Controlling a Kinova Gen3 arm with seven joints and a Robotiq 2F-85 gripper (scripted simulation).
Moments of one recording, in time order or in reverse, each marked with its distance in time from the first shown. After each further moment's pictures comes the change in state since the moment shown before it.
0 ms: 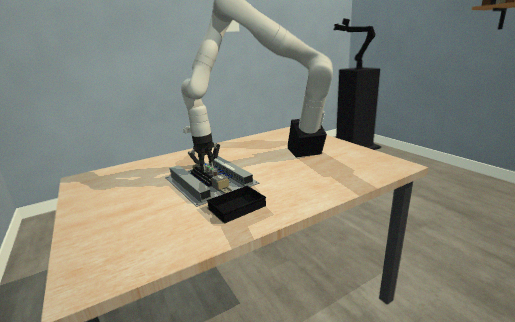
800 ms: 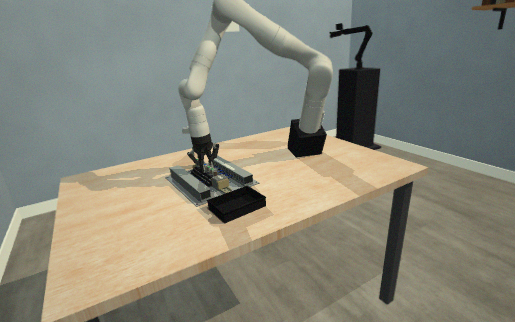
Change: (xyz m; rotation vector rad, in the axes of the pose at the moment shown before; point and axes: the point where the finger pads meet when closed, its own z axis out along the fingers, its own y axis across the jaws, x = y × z) arm 0.000 -0.001 0.000 -0.032 0.000 0.000
